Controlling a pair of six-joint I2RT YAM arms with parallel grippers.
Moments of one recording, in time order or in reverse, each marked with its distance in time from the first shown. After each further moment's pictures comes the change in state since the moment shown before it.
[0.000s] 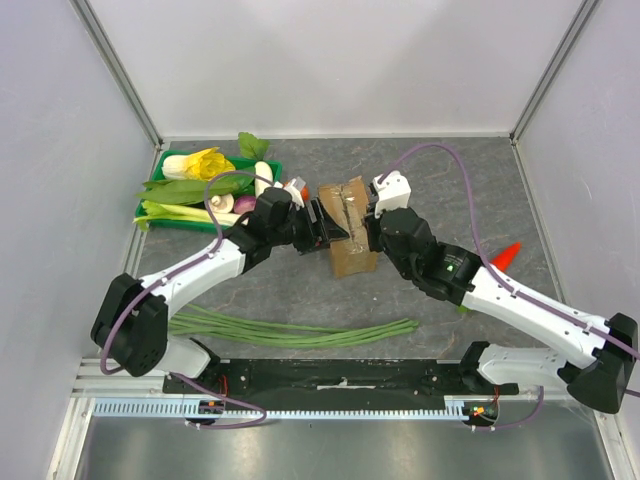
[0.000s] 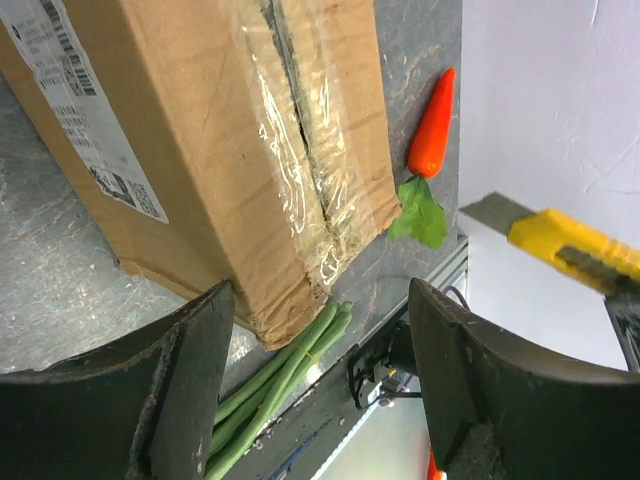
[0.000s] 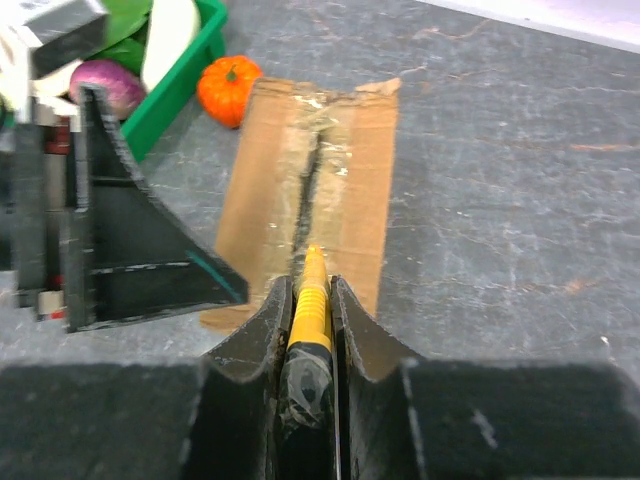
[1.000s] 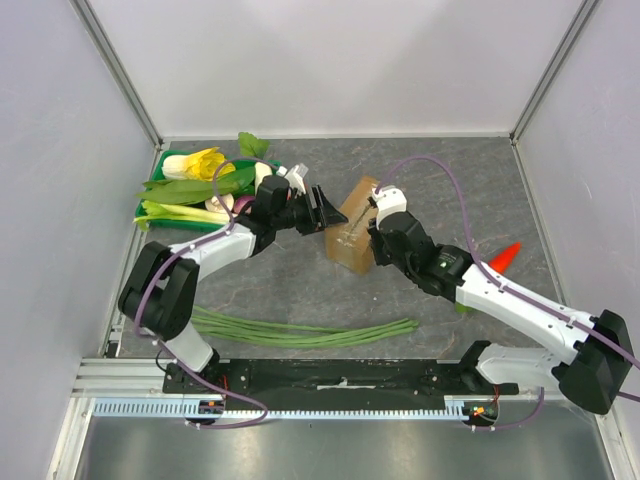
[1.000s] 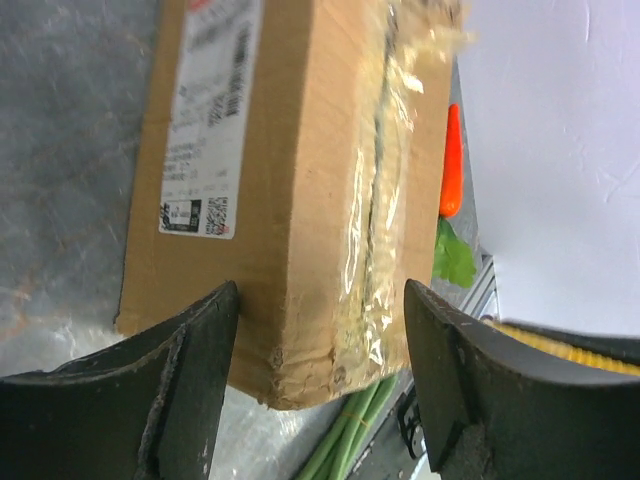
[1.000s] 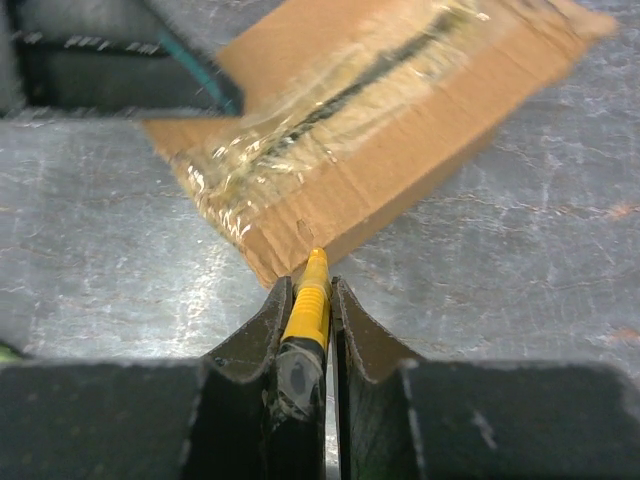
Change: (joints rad) left arm 0.087 0.189 0.036 0.231 0.105 0.135; right arm -0.108 0.022 -0.110 -0.085 -0.172 0.042
